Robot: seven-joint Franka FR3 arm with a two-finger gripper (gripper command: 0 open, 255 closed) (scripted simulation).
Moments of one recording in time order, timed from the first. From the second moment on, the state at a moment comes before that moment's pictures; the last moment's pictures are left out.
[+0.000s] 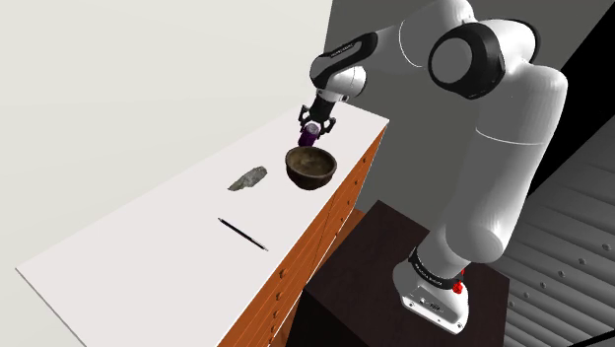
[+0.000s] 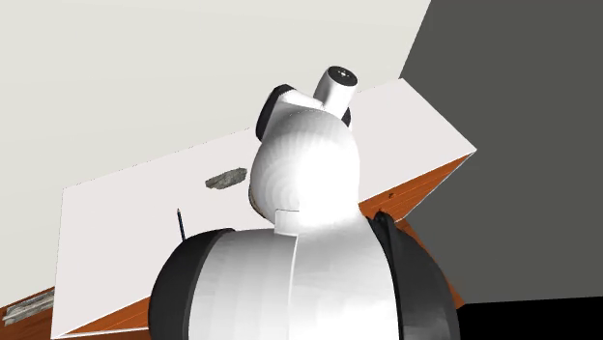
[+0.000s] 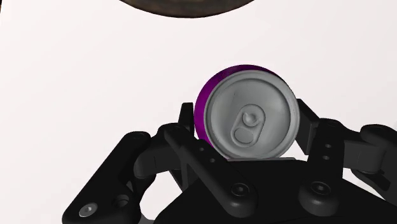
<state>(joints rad) 0.02 0.27 -0.39 -2.01 0.44 2.30 0.37</state>
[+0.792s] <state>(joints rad) 0.04 0.18 -0.41 -1.95 0.36 2.18 0.44</state>
